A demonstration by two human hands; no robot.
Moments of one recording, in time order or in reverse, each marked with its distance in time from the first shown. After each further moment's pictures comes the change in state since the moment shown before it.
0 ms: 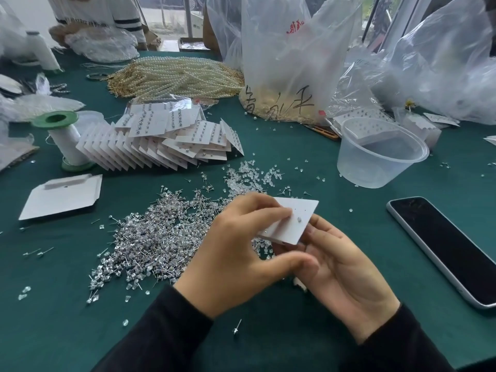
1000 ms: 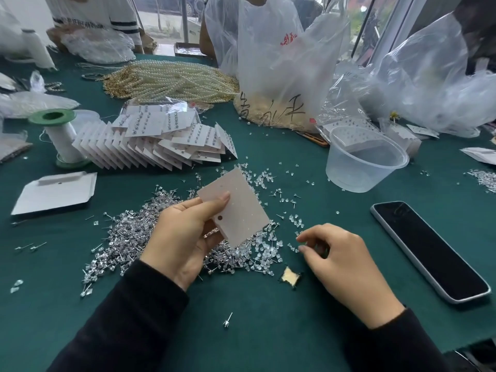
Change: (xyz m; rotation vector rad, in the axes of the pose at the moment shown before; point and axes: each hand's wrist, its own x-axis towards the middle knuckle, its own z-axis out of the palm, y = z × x) left_hand 0.008 -0.025 -0.016 -1.087 0.351 -0.900; right_hand -0.011 -0.013 -0.024 -1.706 0.369 -0.361
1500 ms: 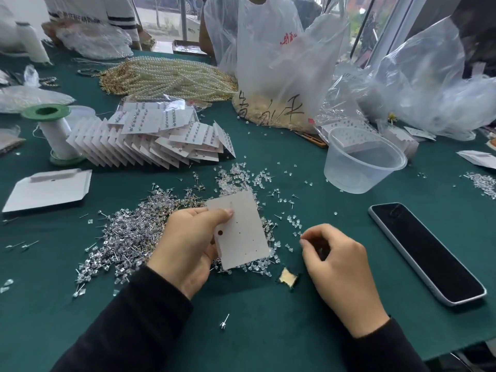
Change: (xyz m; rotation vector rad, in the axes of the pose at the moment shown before) left_hand -0.003 -0.010 0.005 0.082 0.016 -0.042; right_hand -0.006 0.000 0.012 0.062 0.201 0.042
